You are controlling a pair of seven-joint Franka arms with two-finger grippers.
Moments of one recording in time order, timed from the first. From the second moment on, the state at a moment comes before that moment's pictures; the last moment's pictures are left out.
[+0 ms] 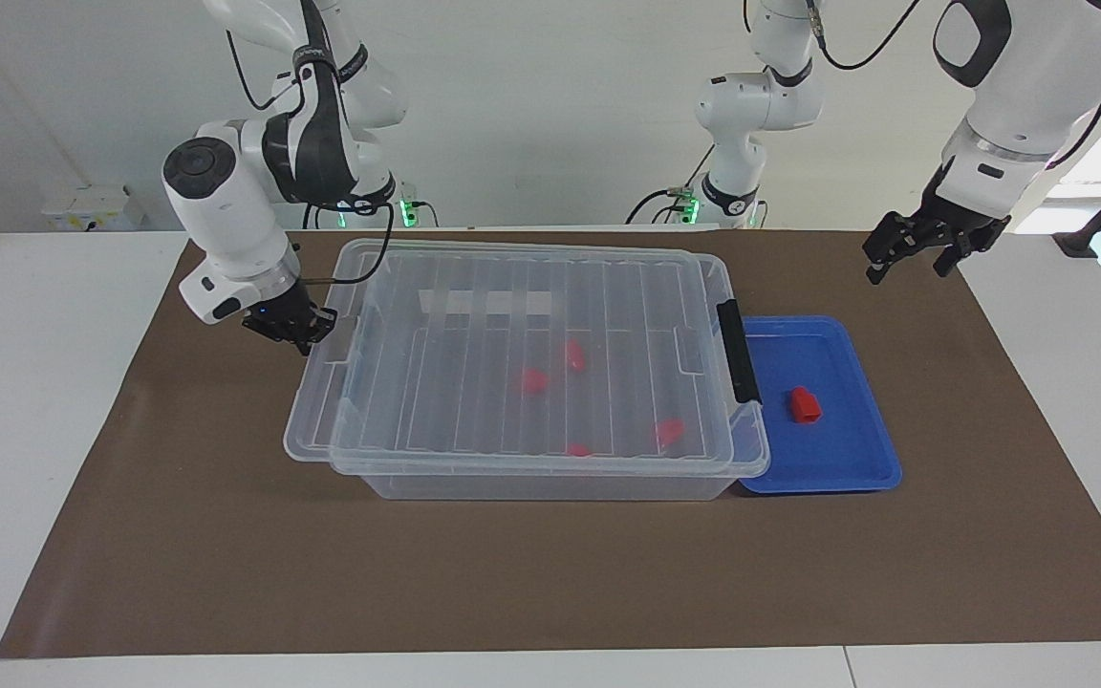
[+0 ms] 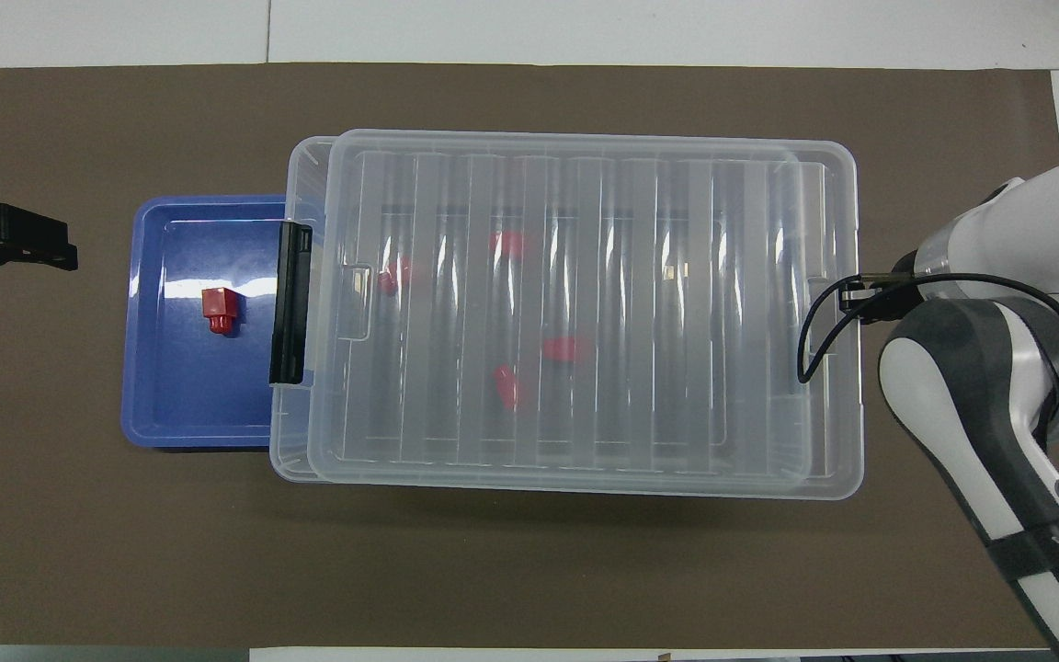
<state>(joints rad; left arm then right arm) -0.05 0.01 -0.01 -1.57 0.01 1.60 -0.09 -0.01 0.02 0.06 -2.00 -0.02 1.97 0.13</state>
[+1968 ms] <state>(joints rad) -0.05 0.01 -0.01 -1.57 0.01 1.60 -0.09 -0.01 0.02 0.08 -1.97 -0.02 1.92 0.16</state>
